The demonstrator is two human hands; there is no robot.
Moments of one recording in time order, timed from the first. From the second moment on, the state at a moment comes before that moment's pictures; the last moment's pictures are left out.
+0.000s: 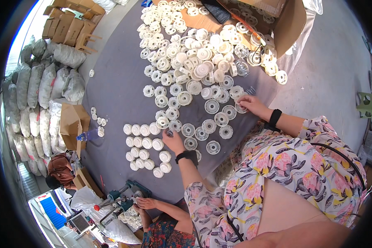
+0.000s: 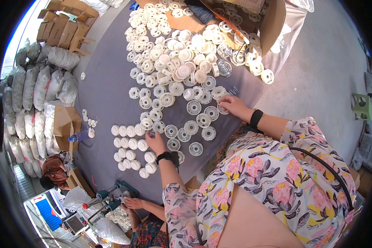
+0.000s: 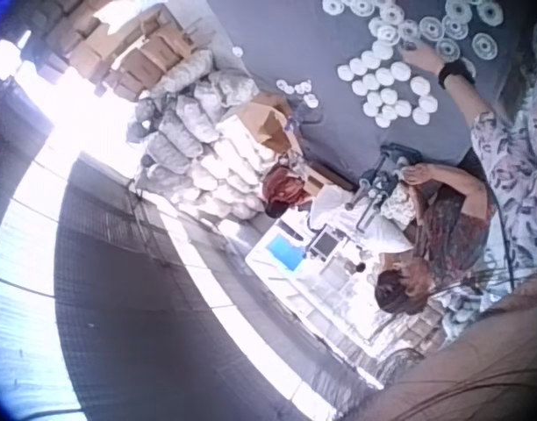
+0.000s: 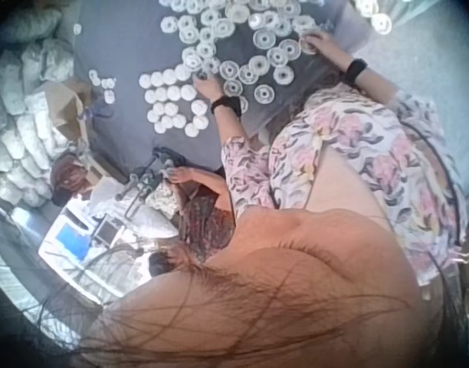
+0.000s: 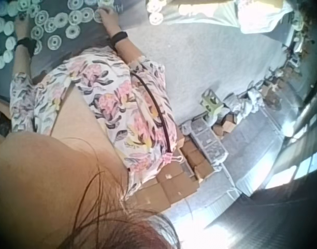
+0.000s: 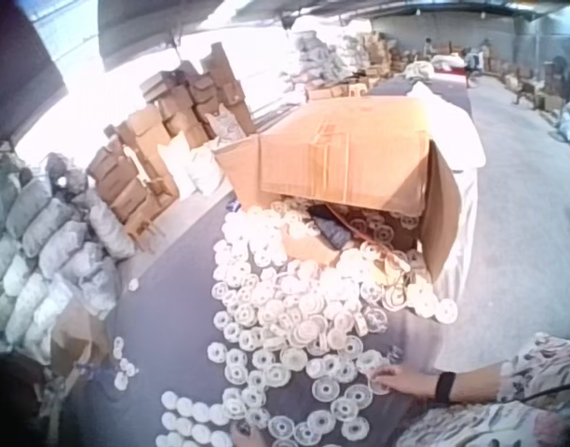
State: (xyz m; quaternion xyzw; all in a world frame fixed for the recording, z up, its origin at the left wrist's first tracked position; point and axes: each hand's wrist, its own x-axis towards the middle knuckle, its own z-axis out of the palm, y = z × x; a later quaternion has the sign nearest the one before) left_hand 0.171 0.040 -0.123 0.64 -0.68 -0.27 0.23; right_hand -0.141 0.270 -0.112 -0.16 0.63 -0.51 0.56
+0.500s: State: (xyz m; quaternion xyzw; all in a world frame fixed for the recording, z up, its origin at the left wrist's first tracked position) left_hand 0.199 0.038 -0.123 0.63 -0.44 -0.56 0.29; right_hand -0.164 0.271 -0.118 -0.18 0.66 -0.51 0.52
